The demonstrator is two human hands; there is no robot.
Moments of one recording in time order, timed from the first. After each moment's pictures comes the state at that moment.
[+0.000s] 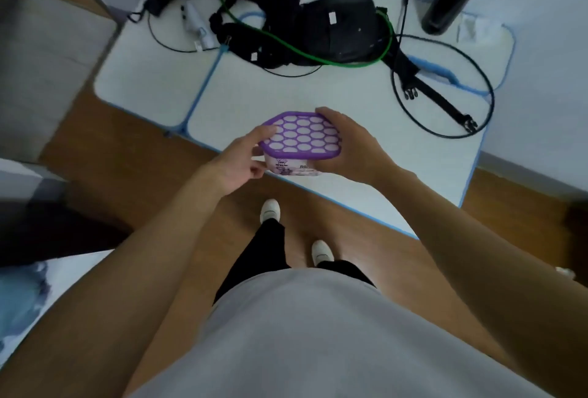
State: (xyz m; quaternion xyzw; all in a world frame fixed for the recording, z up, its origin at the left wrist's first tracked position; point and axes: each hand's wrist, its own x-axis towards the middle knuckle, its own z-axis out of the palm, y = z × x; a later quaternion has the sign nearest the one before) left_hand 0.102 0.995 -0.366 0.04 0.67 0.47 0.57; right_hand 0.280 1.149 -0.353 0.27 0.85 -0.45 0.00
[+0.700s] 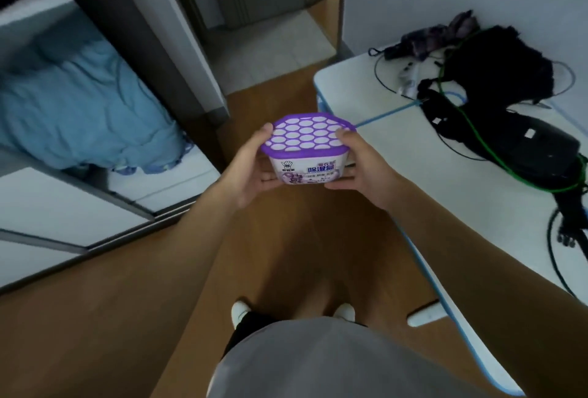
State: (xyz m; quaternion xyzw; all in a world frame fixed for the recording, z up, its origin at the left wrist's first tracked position) left_hand 0.181 0.750 -0.260 -0.16 0.65 0.71 0.23; right_hand 0.192 0.969 -0.289 0.14 0.61 -0.76 0.20
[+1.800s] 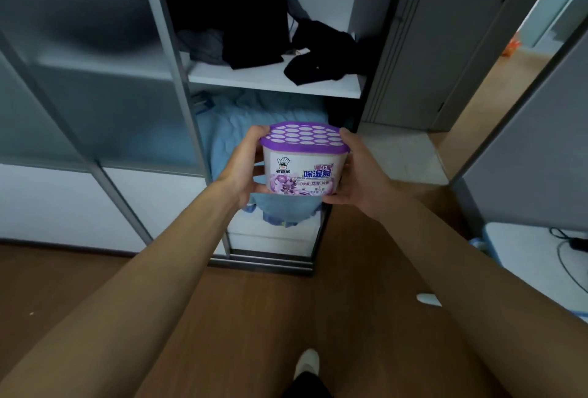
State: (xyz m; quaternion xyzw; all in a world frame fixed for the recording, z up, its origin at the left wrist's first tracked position) left_hand 0.139 0.254 -0.151 -0.20 0.63 0.75 -0.06; right_hand 0.066 0.445 -0.146 0.00 0.67 -0.68 0.30
